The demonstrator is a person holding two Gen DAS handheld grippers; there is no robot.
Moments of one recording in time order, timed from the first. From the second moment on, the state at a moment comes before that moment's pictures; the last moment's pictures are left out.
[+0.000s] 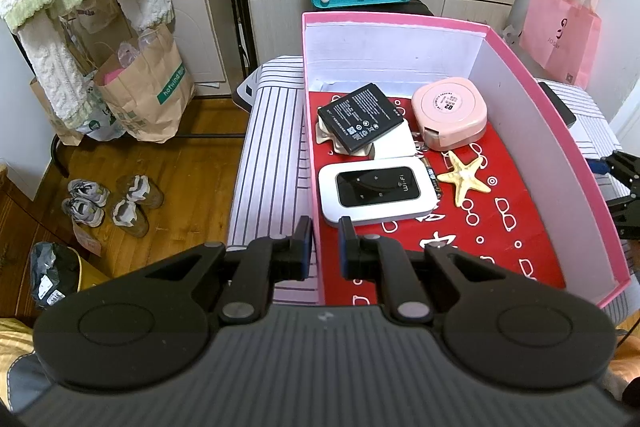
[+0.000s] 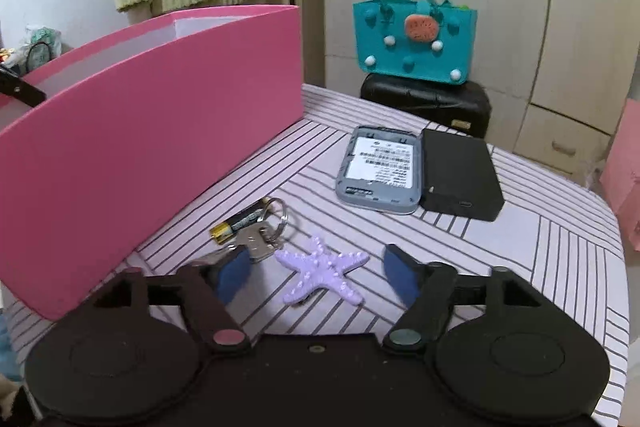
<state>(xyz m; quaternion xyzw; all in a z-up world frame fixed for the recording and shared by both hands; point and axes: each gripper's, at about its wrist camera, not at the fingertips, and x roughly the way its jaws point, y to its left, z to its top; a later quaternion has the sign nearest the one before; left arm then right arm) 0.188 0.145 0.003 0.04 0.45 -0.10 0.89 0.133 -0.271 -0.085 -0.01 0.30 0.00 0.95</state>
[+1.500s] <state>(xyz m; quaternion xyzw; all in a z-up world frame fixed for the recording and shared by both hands) 0.193 0.159 0.022 0.04 0.45 -0.13 0.89 0.227 -0.138 0.038 0.04 0.39 0.24 0.89</state>
